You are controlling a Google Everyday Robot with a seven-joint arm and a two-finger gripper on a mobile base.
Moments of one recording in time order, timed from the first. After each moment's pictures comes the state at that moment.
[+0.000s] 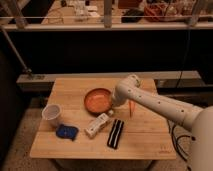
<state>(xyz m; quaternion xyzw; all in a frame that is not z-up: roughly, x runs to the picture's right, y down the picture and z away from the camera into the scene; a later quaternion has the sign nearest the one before) 0.072 0.107 0.890 -0.13 -0.21 -0.49 0.83</state>
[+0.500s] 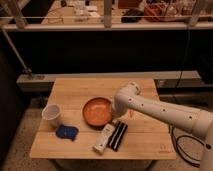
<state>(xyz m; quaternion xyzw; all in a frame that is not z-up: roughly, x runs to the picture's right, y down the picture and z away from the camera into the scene) 0.056 0.162 0.845 -0.16 -0.23 -0.53 0.80</state>
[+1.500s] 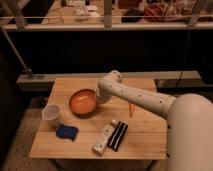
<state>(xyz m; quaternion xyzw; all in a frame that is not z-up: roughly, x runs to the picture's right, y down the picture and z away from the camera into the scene) -0.021 0.067 0.917 -0.10 -0.24 -0.58 0.77</state>
